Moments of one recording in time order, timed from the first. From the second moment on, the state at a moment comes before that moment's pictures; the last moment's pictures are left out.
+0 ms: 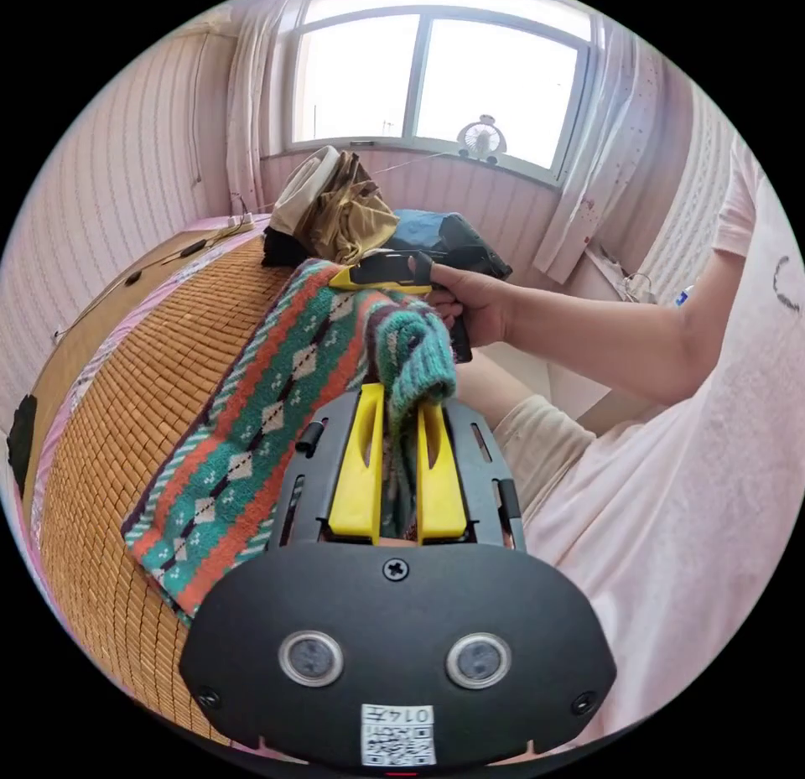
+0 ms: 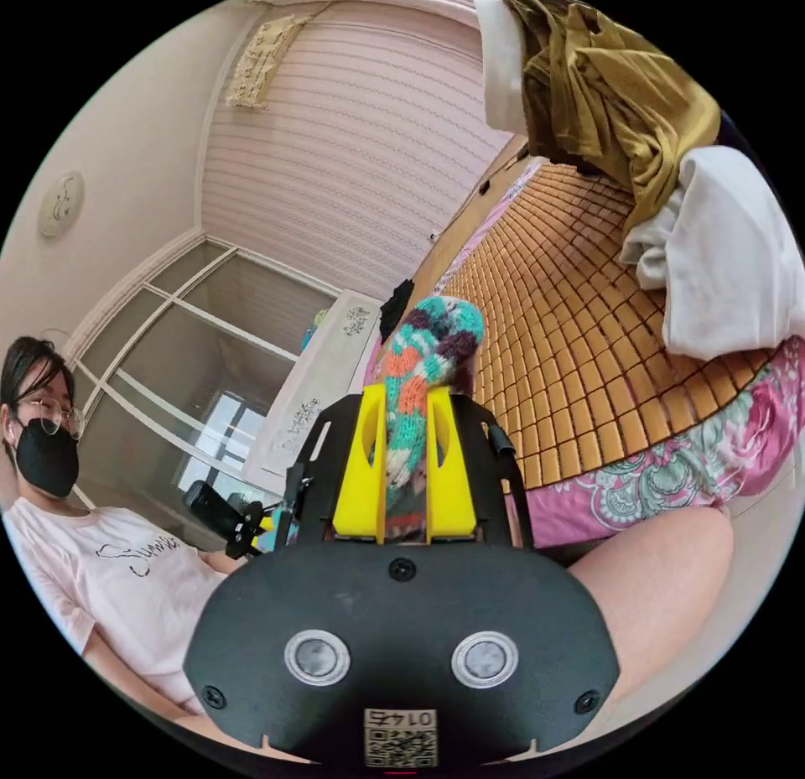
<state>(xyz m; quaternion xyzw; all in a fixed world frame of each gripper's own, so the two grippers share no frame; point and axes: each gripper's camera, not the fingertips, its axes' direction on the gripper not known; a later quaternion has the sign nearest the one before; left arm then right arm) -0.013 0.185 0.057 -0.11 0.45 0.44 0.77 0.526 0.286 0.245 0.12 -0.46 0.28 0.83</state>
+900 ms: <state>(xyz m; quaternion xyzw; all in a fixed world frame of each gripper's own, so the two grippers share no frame) -0.219 0.201 0.095 -0.18 0.25 0.23 0.92 0.128 0.099 0.251 -0.03 -0.42 -0.22 0.88</state>
